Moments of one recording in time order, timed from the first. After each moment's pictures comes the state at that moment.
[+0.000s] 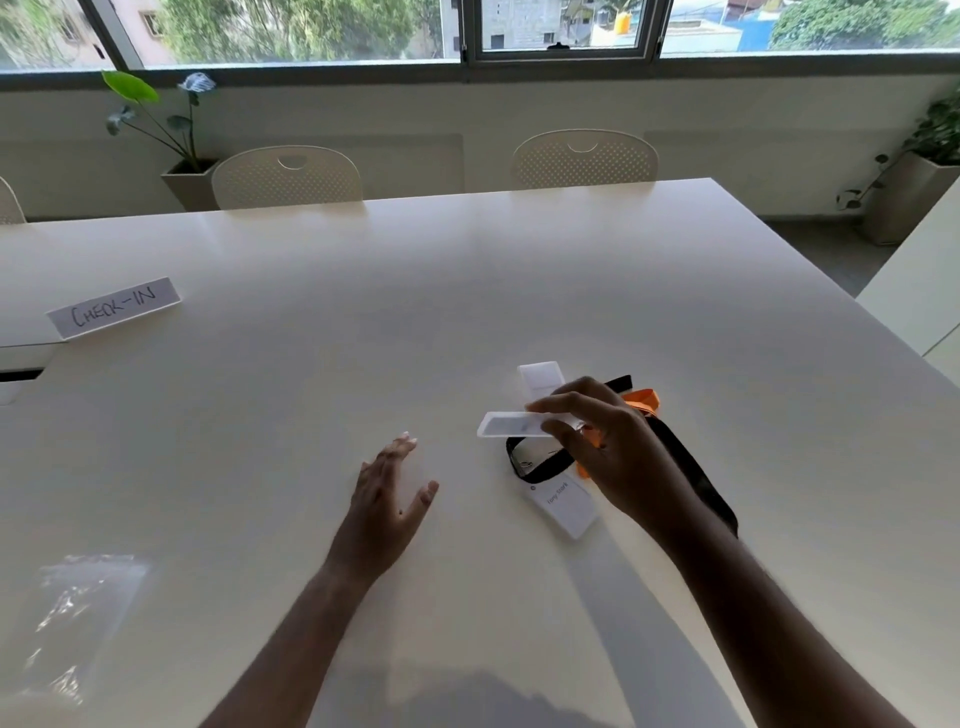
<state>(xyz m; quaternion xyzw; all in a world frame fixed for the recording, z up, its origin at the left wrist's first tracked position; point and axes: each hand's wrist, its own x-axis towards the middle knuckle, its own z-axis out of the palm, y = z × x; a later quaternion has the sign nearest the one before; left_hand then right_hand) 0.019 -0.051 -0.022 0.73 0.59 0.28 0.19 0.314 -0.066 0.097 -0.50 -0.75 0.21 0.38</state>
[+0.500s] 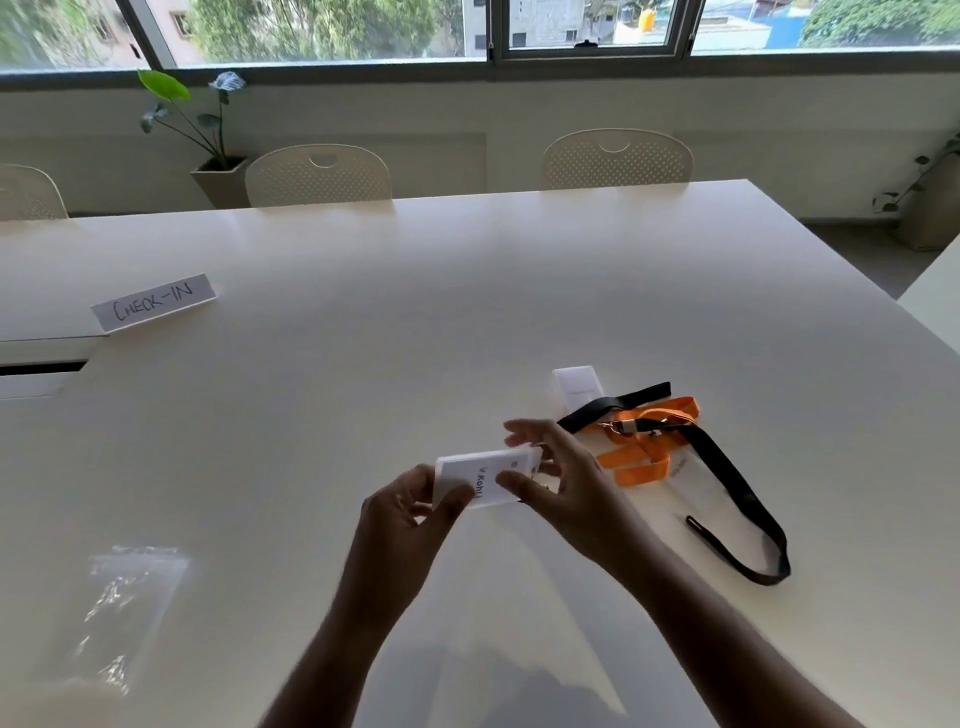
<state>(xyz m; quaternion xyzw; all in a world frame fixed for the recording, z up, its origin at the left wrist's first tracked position) 0.018 -0.099 0.051 0.61 0.54 0.45 0.37 0.241 -0.073 0.068 -0.51 -0.69 0.36 0.36</state>
